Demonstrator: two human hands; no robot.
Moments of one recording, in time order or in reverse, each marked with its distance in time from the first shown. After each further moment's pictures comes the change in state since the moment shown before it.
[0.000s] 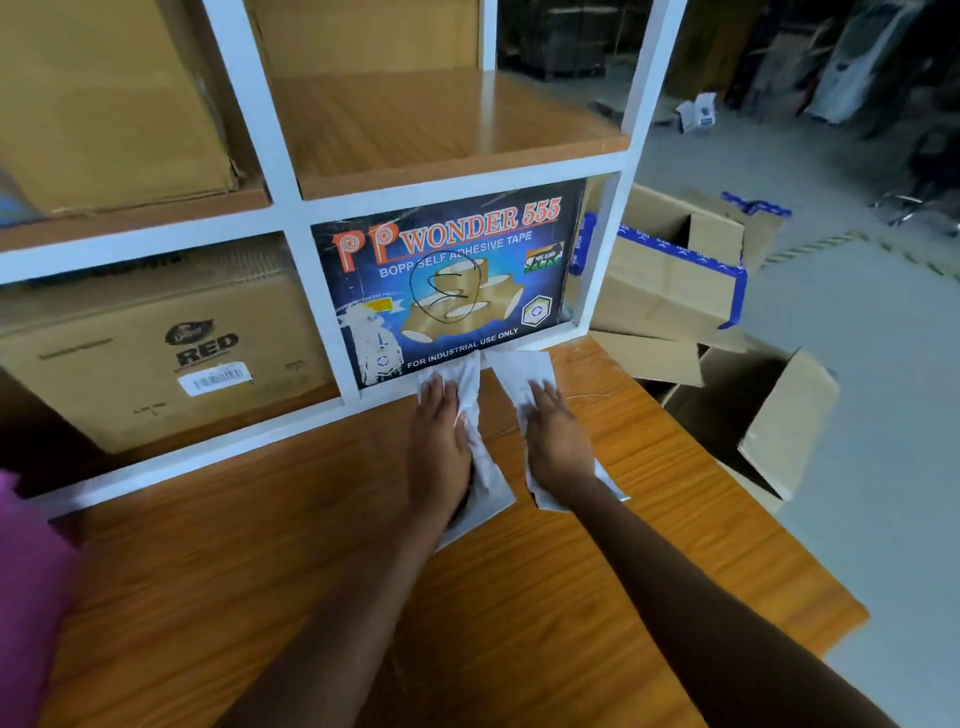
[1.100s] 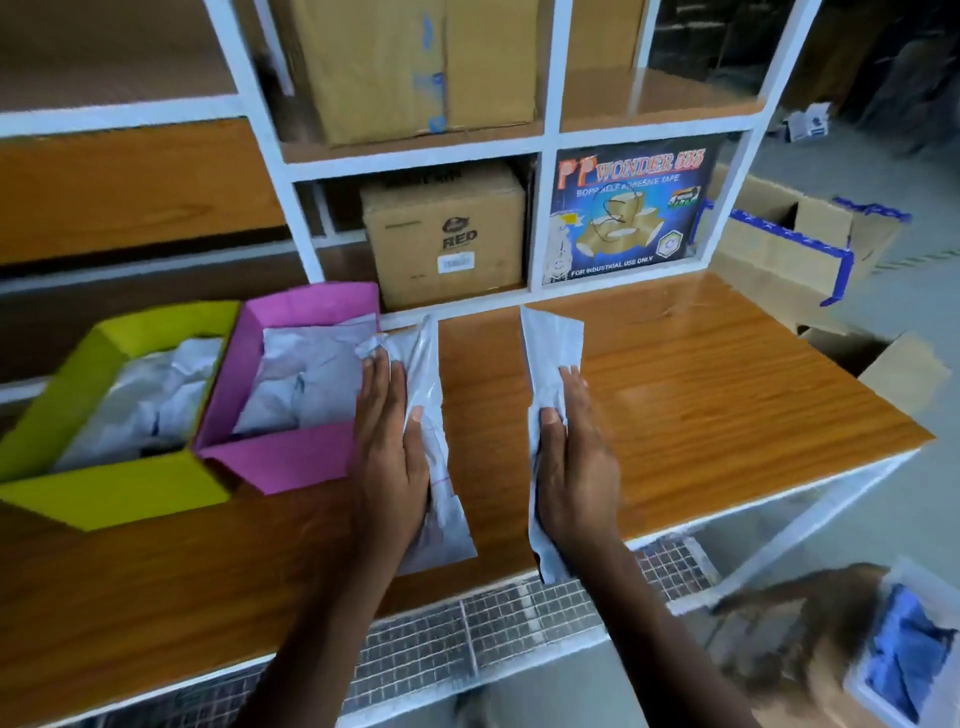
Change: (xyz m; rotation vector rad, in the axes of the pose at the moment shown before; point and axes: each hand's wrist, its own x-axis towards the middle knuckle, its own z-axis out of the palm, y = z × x) left_hand -0.323 -0.028 -0.393 0.021 0.329 0.155; right_hand -0.404 -0.302 0.005 0.404 0.247 -0.178
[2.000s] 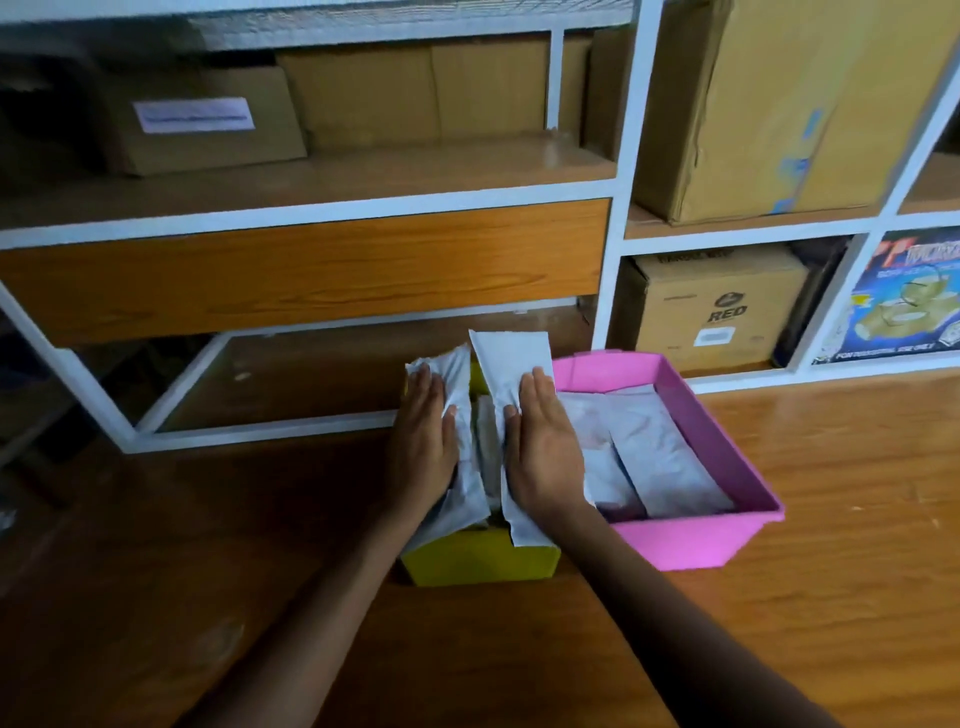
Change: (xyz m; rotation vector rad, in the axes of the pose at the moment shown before) left_hand 0.112 -0.340 -0.268 0.365 -0.116 -0.067; right_hand 0.012 -0.225 0.410 -0.198 -0.201 -0.226
